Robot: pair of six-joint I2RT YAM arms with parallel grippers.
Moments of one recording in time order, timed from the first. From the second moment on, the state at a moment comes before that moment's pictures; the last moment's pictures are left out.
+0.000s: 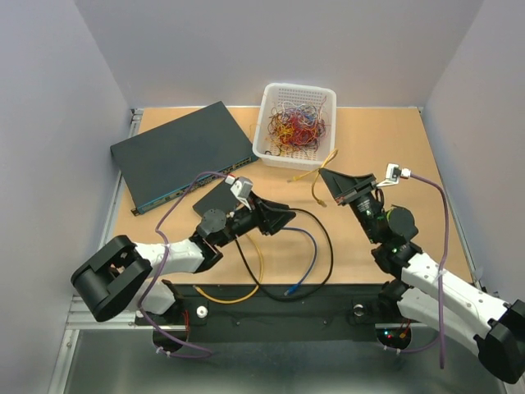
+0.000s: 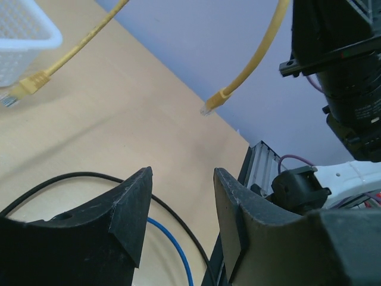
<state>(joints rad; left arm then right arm) -0.84 1.31 0.34 1.12 0.23 -0.66 0.65 0.79 0.43 0.73 0.15 1.07</state>
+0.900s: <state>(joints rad) -0.66 1.62 0.48 1.13 0.26 -0.64 0.65 0.90 0.40 0.87 -0.12 1.16</state>
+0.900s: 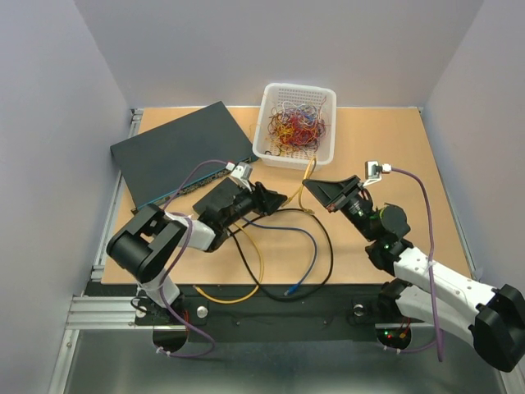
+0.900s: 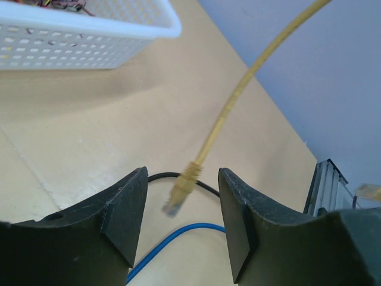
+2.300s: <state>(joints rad) -0.61 1.76 0.51 1.17 0.48 -0.73 0.65 0.89 0.43 0.88 -0.18 1.16</state>
